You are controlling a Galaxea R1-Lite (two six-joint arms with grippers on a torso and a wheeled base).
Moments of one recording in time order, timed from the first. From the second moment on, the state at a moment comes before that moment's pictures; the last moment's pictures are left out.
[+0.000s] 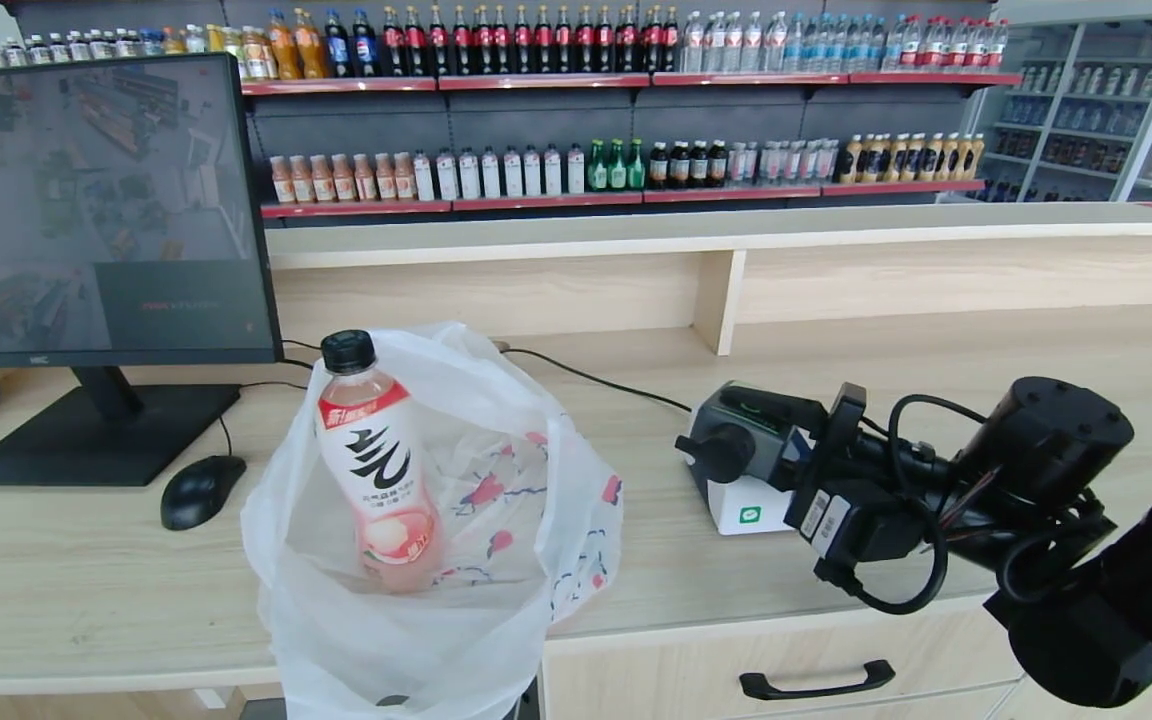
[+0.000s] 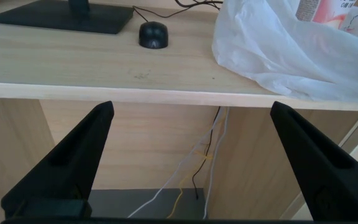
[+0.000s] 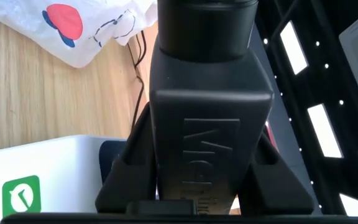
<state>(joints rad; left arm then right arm) 0.00 0.00 0.00 0.00 0.00 -0.02 0.35 1.95 -0.53 -1.57 0.63 -1.27</state>
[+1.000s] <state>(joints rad) 0.00 0.00 0.00 0.00 0.00 -0.02 0.35 1.97 -0.53 -1.57 0.63 -1.27</state>
